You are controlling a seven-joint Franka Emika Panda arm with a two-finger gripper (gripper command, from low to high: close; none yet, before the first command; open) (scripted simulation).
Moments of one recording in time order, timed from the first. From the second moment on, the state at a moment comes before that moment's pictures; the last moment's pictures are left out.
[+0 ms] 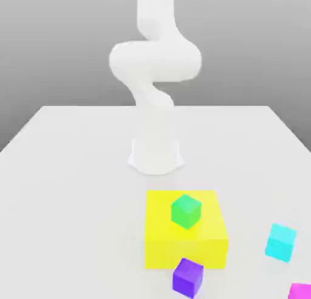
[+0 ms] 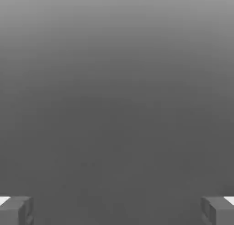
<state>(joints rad) 0.04 -0.71 0.01 -2.32 0.01 2.34 0.76</state>
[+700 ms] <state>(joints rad) 0.36 0.06 0.19 -2.48 -0.05 2.67 0.47</state>
